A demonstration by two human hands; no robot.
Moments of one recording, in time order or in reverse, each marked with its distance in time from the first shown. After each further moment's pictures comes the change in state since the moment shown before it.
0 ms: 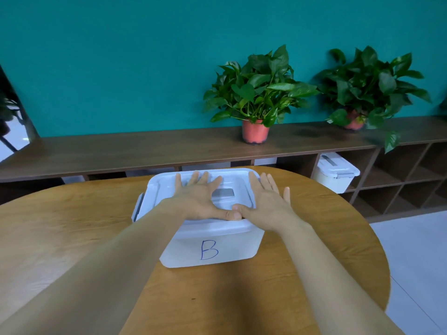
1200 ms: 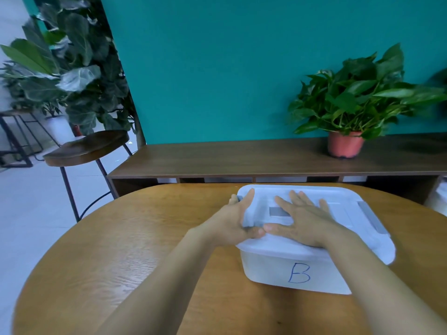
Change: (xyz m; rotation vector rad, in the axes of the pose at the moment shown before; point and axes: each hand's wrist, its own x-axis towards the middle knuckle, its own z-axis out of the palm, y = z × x) left_hand -0.079 -0.091 0.002 -0.477 0.072 -0.102; right_hand 0.046 -0.086 0.032 -0.217 -0.268 -0.290
